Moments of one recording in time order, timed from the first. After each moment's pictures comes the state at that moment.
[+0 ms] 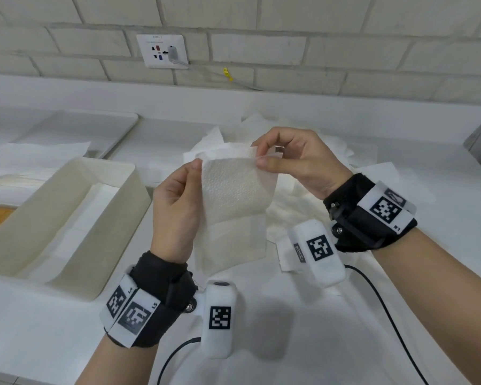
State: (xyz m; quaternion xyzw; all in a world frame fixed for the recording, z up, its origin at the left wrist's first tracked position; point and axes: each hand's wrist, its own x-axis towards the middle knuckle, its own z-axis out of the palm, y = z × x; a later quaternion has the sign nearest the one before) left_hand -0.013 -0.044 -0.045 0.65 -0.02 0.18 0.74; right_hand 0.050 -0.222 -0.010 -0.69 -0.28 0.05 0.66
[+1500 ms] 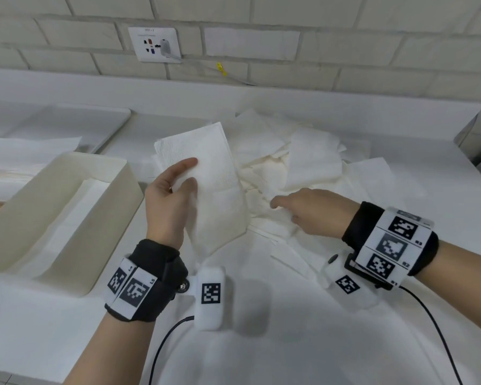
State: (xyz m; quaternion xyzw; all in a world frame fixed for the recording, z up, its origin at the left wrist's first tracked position) left_hand 0.006 -0.032 -0.072 0.66 0.08 0.17 0.73; right_hand 0.018 -0.256 -0.044 -0.95 -0.27 0.16 -0.02
